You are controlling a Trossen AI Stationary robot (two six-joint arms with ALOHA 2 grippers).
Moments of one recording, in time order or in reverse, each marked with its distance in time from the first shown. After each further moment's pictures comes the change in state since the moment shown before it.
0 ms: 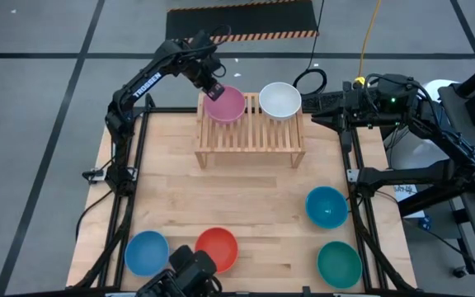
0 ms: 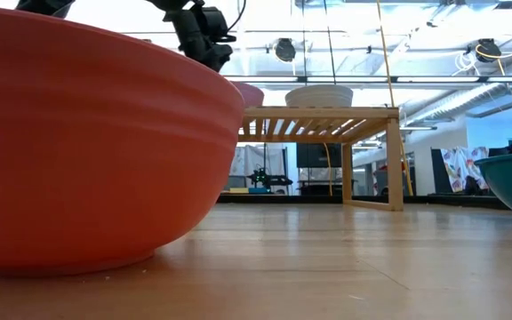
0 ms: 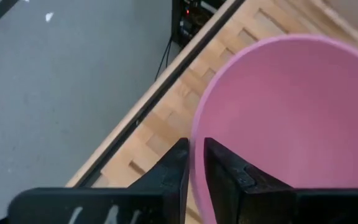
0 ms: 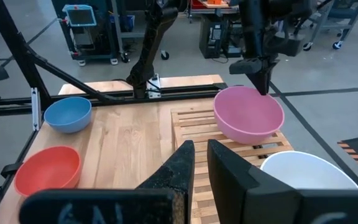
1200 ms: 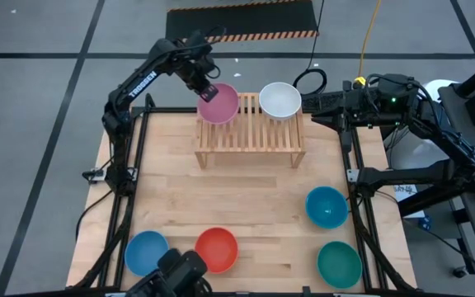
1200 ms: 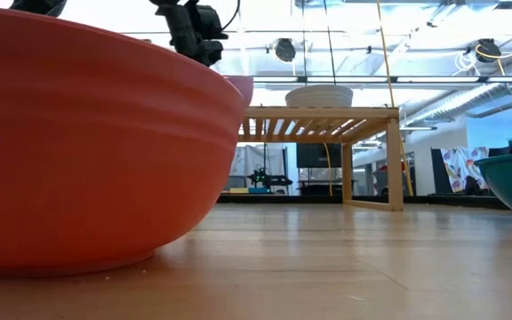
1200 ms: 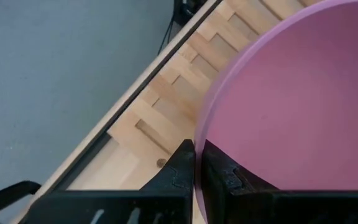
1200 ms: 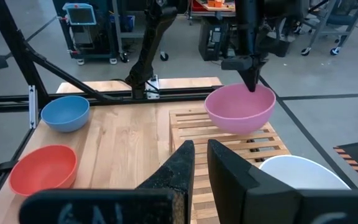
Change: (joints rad) left arm 0.020 -0.027 0.001 -0.114 -0.001 0.002; right arm 0.000 0.000 0.000 0.008 0.001 -0.026
